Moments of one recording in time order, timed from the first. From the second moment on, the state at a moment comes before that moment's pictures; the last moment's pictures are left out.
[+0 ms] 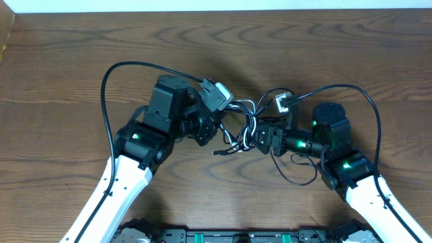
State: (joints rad) left arm -0.43 1.21 1.05 -0.60 0.41 0.29; right arm 0.41 1.09 0.64 -0.02 -0.74 0.64
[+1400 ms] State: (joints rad) left arm -0.43 1.21 1.05 -0.64 0.52 0.28; right arm 0.41 1.09 0.64 0.00 -0.62 0.54
